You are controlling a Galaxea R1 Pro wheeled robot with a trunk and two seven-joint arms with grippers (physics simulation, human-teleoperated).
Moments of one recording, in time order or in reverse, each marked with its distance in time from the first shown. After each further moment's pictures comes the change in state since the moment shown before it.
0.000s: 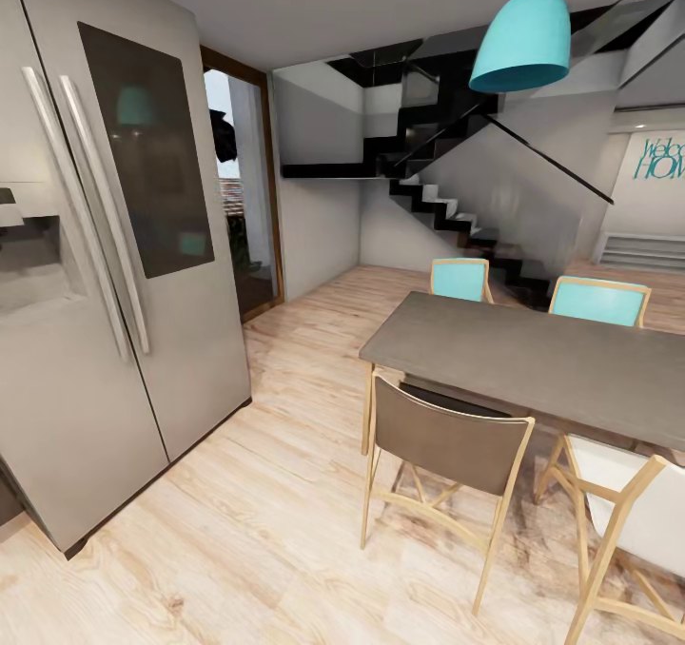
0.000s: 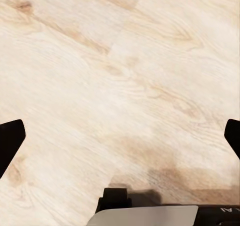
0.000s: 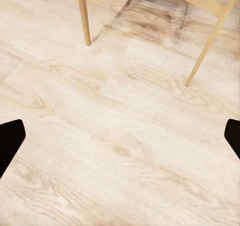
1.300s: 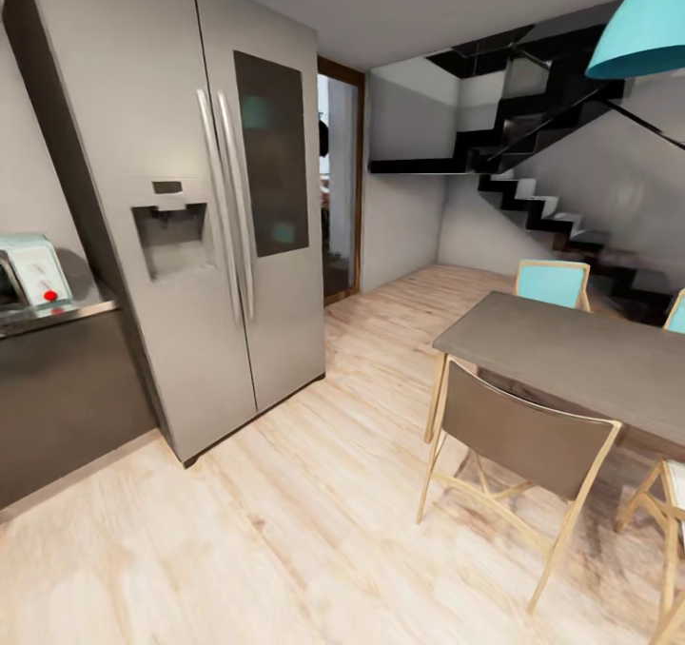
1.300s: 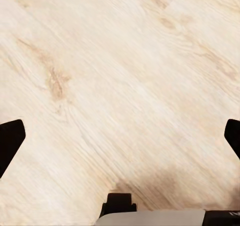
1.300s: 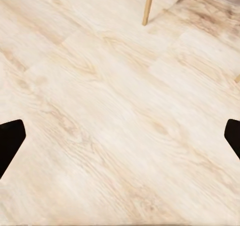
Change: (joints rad) left arm 0.000 0.009 -0.001 0.089 0.001 -0.157 -0.001; right arm 0.000 0.000 -0.006 0.005 -0.001 0.000 -0.008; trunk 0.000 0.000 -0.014
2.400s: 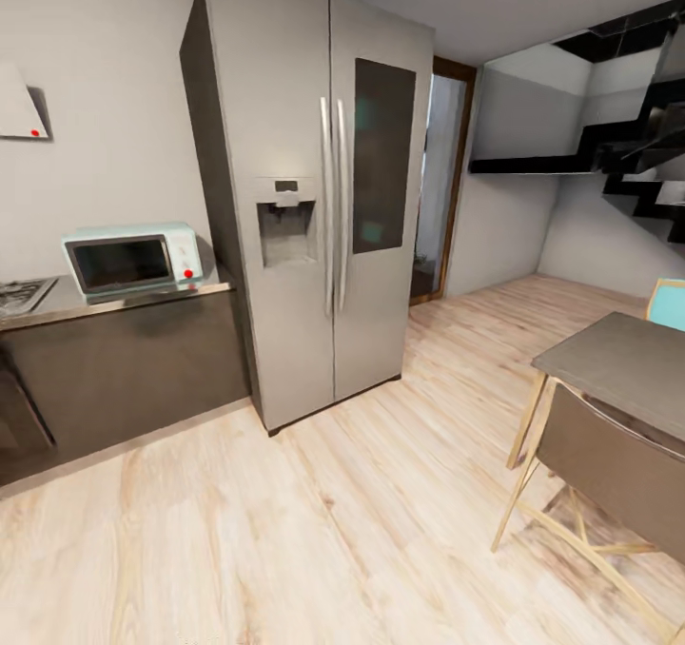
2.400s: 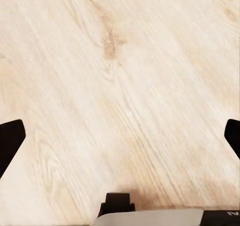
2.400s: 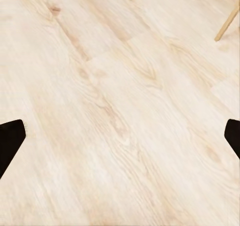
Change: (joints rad) left arm 0.000 -0.003 -0.001 0.001 0.000 -0.001 0.000; right arm 0.000 0.002 0.001 0.006 0.000 0.001 0.000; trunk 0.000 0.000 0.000
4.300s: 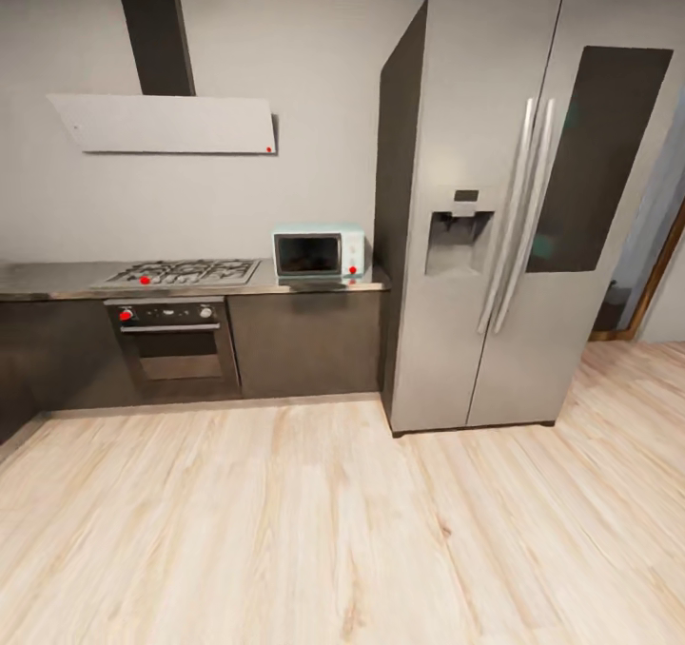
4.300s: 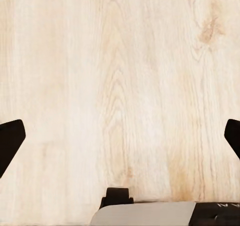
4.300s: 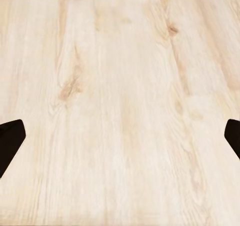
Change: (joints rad) left arm 0.000 -0.001 0.001 0.007 -0.001 0.000 0.000; right arm 0.000 -0.001 0.000 0.000 0.001 -0.001 0.000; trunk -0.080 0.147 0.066
